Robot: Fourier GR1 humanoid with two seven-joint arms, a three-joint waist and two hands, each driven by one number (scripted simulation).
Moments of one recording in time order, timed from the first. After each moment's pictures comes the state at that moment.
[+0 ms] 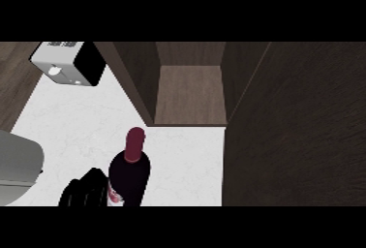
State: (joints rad) left arm 0.32 0.06 -0.16 -1.62 0.39 -0.19 -0.46; right arm 0.05 -0.06 -0.07 -2.29 -0.26 0.29 0.38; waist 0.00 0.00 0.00
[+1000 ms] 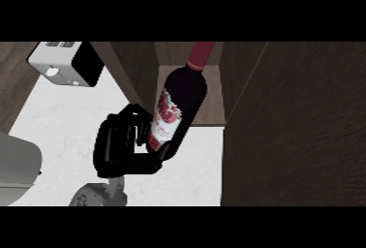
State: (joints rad) left arm -0.15 0.00 -0.29 -1.63 0.34 0.29 -0.22; right arm 0.11 -0.06 -0.09 -2.30 -0.28 0.34 0.33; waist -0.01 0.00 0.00
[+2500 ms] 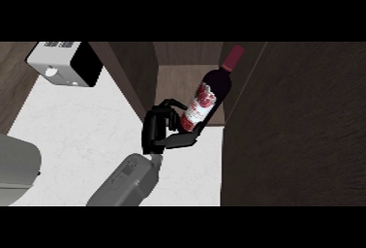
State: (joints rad) left arm -0.47 0.00 -0.48 -0.98 0.56 0.52 -0.53; right arm 0.04 -0.07 -0.10 -2.26 -0.28 0.32 0.35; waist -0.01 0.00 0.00
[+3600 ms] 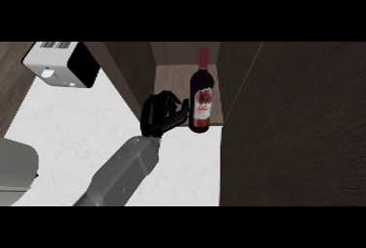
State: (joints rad) left arm -0.69 0.00 -0.46 -0.59 0.89 0.31 -0.70; right arm 0.08 -0.06 -0.10 -2.22 -0.28 0.35 0.28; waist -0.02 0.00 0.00
